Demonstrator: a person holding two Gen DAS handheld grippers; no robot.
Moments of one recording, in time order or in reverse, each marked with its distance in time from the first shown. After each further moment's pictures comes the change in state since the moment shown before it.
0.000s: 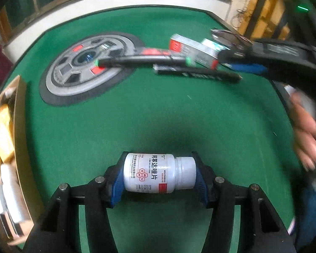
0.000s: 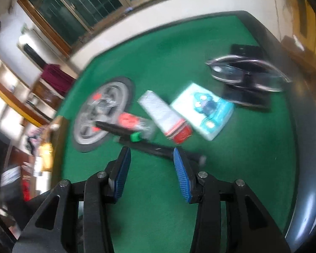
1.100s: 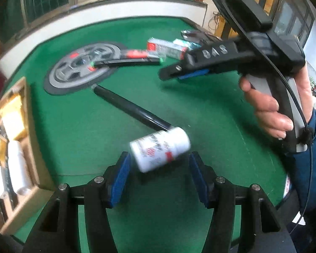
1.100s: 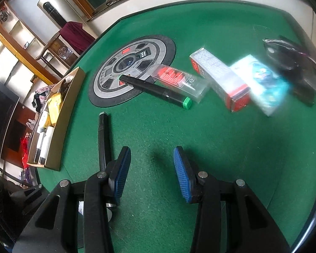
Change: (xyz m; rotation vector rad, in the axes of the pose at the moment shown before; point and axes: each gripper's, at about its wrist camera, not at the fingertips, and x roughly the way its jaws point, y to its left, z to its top) left arm -0.046 -0.001 -0.050 0.093 -0.098 -0.055; right arm 0.012 0.046 -0.038 -0.181 0.164 0.111
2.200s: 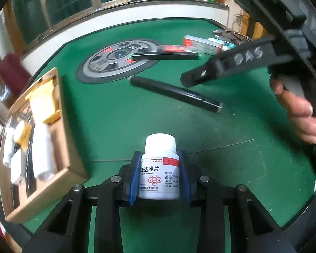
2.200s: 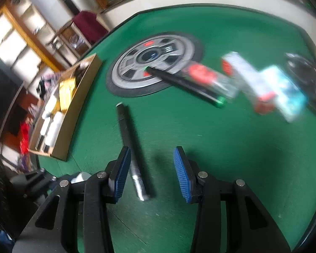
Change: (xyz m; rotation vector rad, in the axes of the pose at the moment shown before) left arm 0.001 0.026 -0.030 -0.045 -0.032 0.182; right arm 0.024 0.052 -0.008 -0.152 0.035 -0.023
